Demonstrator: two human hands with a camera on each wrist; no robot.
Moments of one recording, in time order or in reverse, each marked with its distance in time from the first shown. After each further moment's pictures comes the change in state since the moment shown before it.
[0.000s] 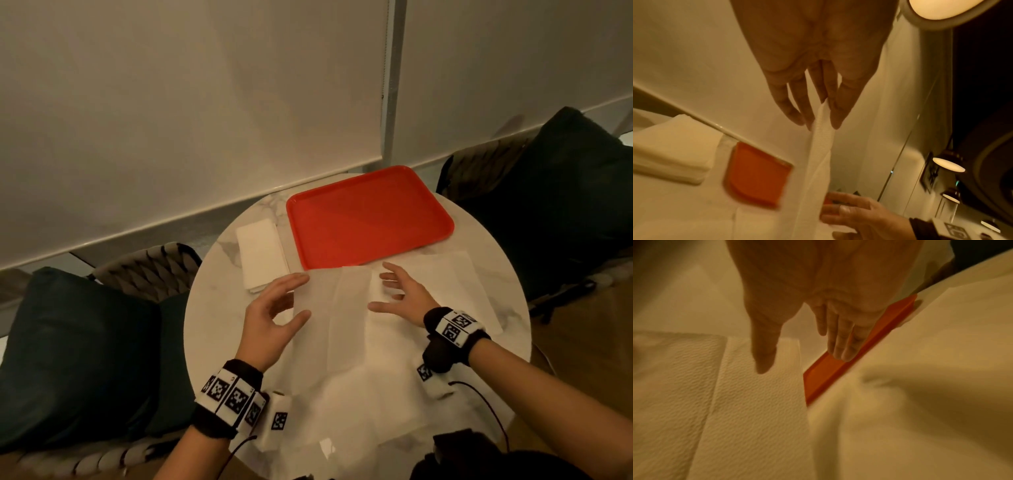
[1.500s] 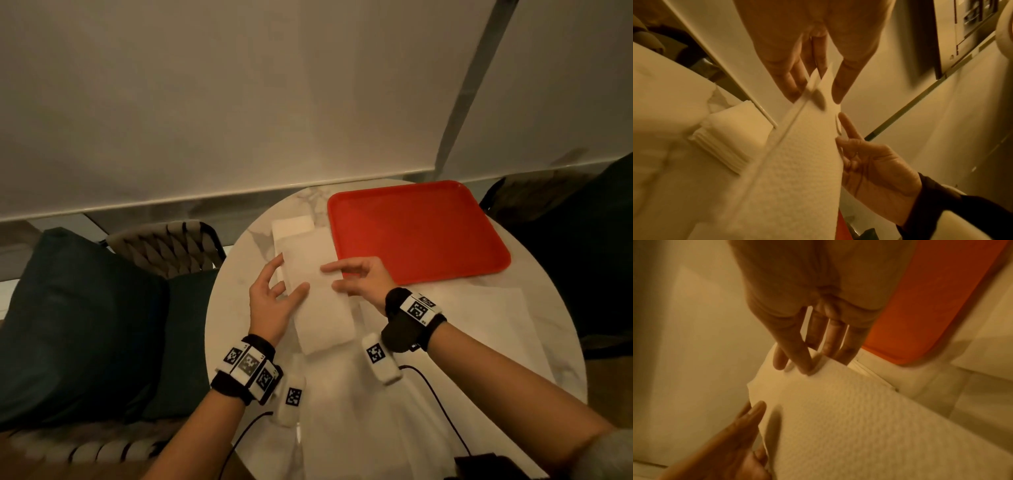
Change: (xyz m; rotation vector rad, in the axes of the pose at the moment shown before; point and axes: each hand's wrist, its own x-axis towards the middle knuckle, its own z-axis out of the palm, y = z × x) left_hand 0.055 -0.067 -0.062 -0.401 0.378 -0.286; right_hand 0.076 -0.128 0.122 0.248 -0.216 -0.116
